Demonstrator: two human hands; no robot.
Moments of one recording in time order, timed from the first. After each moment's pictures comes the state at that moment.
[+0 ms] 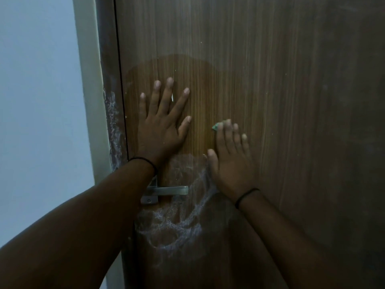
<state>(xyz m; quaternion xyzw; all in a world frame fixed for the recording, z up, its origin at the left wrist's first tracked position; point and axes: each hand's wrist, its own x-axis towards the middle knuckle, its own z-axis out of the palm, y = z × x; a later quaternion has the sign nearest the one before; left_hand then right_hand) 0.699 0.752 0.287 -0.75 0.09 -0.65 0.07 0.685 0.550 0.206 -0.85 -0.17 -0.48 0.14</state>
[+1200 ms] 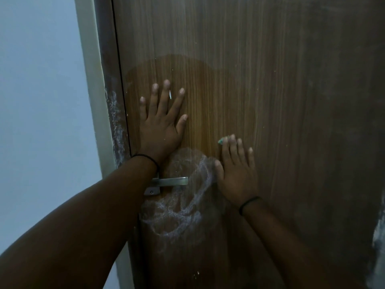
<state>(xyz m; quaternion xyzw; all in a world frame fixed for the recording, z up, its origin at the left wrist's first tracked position) 0.685 0.749 0.280 -0.79 0.09 -0.61 0.04 0.670 0.530 0.160 -0.88 -0.12 -0.43 0.14</state>
